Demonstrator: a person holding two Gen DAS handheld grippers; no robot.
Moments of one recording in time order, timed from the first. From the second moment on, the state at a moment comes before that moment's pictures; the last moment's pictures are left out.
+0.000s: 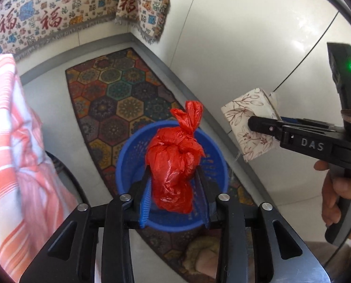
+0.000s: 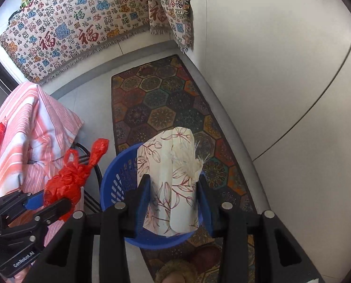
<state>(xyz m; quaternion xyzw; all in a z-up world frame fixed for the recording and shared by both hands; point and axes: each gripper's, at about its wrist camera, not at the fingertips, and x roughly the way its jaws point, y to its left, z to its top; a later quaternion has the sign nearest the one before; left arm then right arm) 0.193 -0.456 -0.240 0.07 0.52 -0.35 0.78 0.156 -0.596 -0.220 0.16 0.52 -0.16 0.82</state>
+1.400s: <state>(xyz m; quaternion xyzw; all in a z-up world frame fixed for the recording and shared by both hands) 0.107 -0.075 -0.178 0.03 0.43 -0.09 0.90 0.179 -0.207 -0.171 -0.05 0.41 0.11 0.91</state>
